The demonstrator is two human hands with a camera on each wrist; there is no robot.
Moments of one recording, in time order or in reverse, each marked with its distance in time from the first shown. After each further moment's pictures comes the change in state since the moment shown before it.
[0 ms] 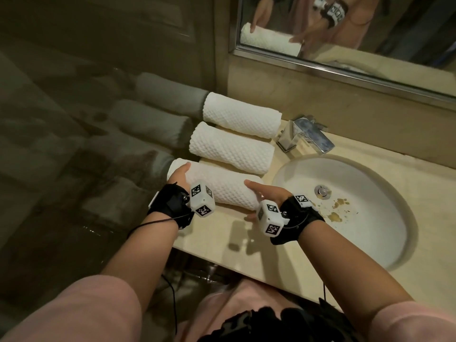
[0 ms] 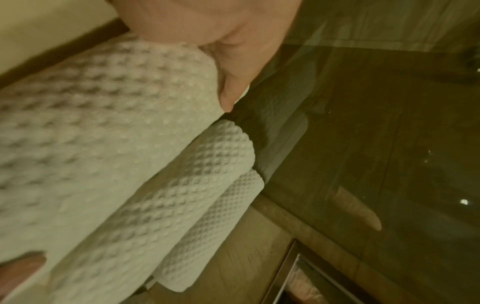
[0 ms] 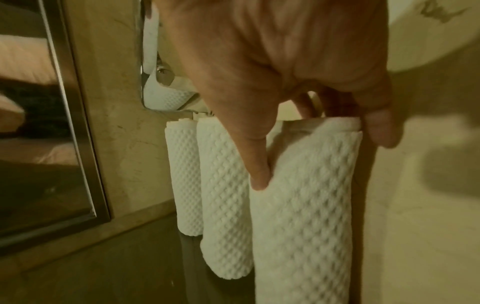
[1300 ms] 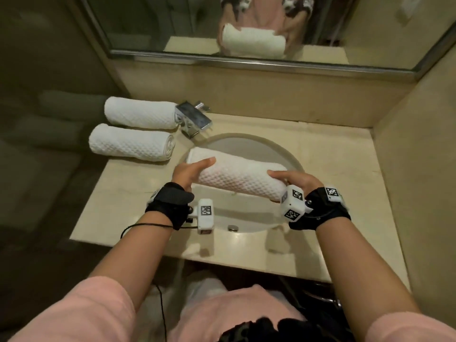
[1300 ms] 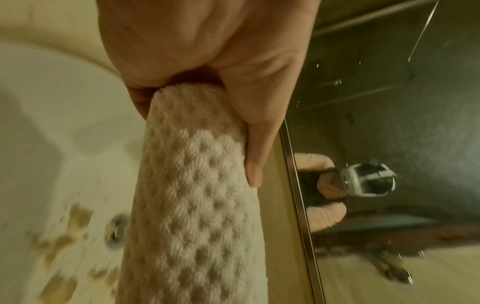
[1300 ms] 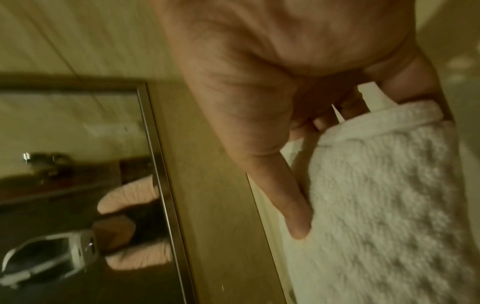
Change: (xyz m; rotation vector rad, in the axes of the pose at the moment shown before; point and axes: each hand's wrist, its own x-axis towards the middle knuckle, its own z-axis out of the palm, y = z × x) left_hand -0.085 -0.158 0.233 0.317 -0.263 0.356; right_hand -0.129 0.066 -0.327 0.104 0.067 -0.135
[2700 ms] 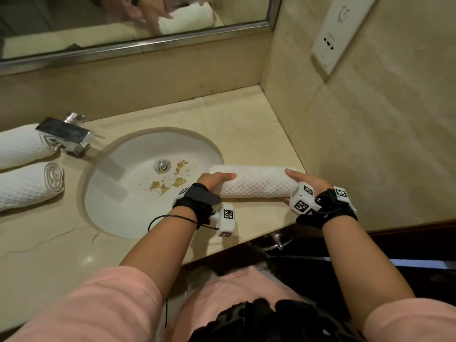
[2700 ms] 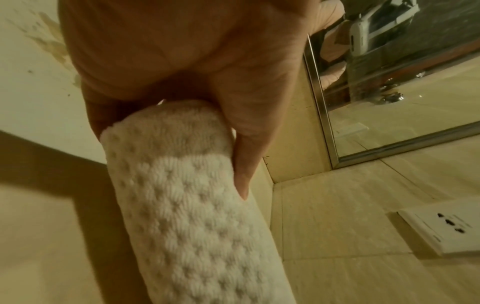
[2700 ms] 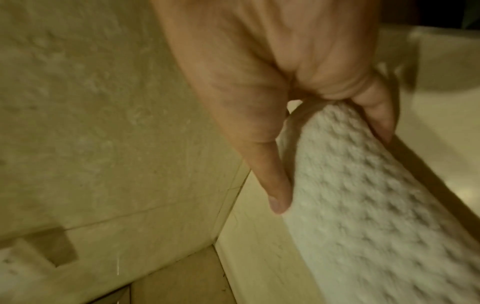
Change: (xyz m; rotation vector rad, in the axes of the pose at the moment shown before) left_hand -0.029 -0.093 0.228 0.619 -0.492 -0.302; right_hand -0.070 0.155 -0.181 0.626 0.441 -0.094
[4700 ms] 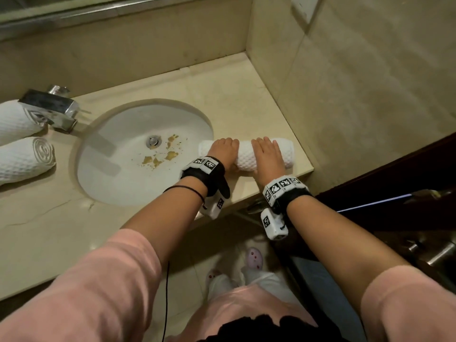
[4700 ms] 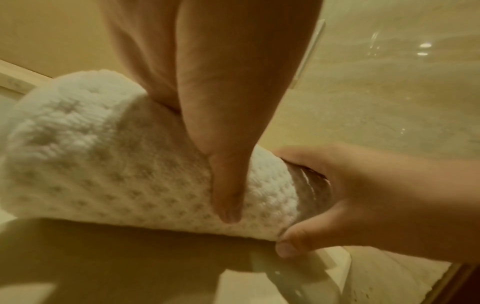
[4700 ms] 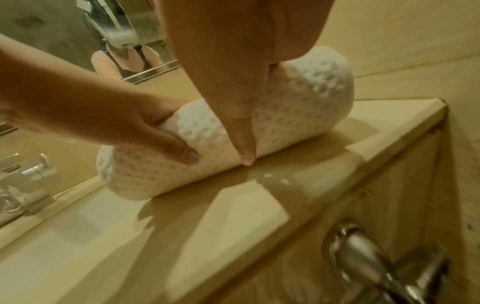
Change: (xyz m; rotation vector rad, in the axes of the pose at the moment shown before) left_hand -0.018 -0.020 0.060 1.605 0.145 0.809; right_hand 0.029 0.090 0.045 -1.596 0.397 -0.941
